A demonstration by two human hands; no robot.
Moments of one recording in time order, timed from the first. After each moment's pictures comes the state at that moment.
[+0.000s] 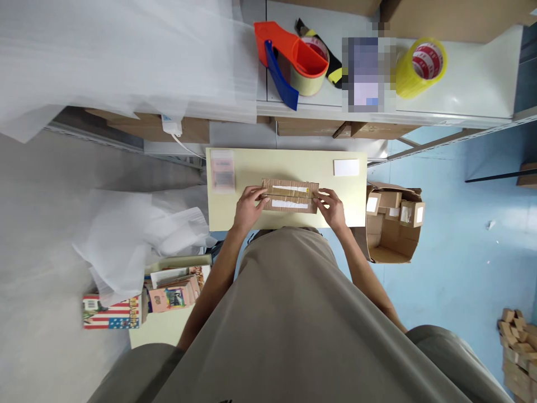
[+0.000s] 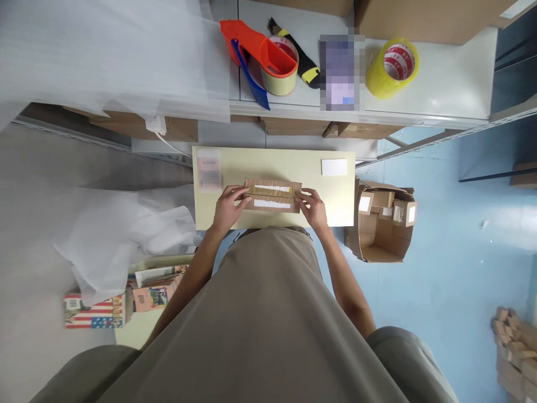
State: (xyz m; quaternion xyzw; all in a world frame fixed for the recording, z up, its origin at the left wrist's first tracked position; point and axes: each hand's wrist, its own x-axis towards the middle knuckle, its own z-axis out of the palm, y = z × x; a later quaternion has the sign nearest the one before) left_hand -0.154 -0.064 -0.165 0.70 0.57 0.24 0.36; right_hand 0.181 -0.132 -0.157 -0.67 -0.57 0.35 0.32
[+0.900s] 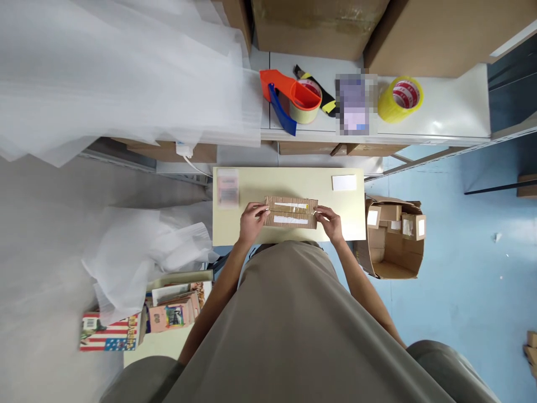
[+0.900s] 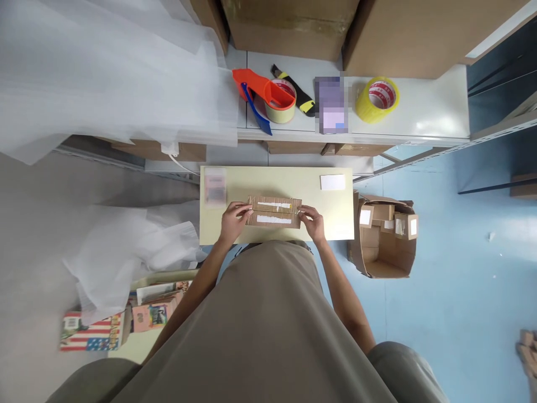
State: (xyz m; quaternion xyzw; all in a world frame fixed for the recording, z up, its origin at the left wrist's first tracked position) left_hand -0.148 -0.064 -0.173 0.64 0.59 0.30 0.39; right_hand 0.172 -0.135 -0.176 -0.67 -0.37 0.47 0.44
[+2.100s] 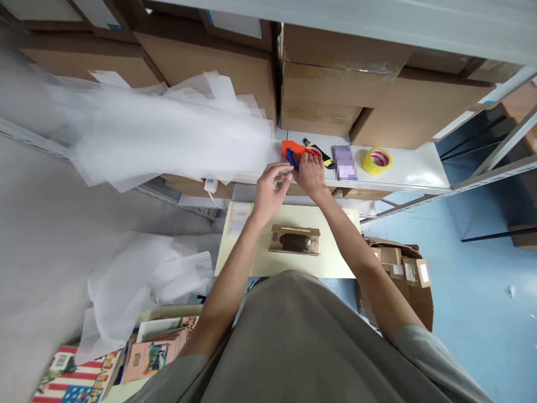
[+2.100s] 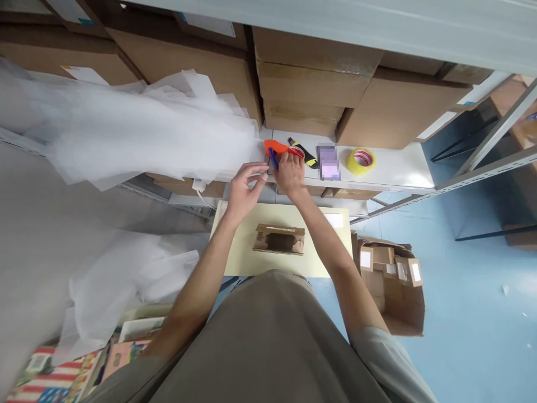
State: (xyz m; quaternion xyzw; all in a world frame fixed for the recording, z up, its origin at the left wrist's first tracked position) left_hand -0.083 0.076 0.039 0.70 0.41 0.50 0.29; right_hand 0.099 0.163 -0.020 -0.61 -0.72 0.09 0.31
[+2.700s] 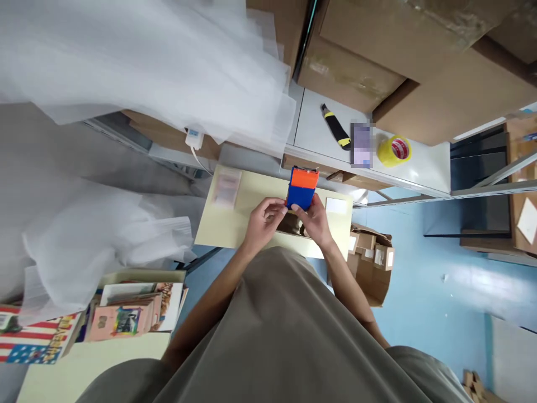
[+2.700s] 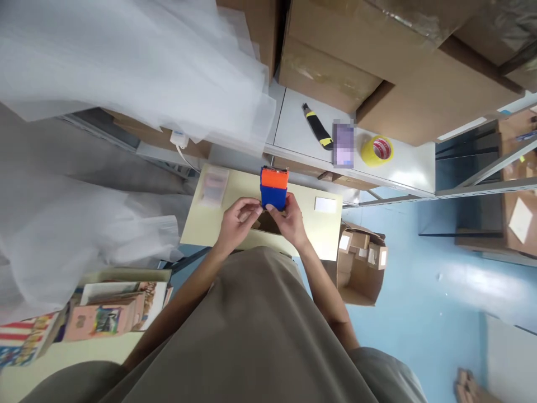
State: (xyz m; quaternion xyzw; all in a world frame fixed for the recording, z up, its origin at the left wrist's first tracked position) left_hand -0.107 -0.059 -0.042 0.53 0.49 0.48 0.50; right_hand 0.080 -0.046 -0.028 -0.56 -0.57 0.46 0.39
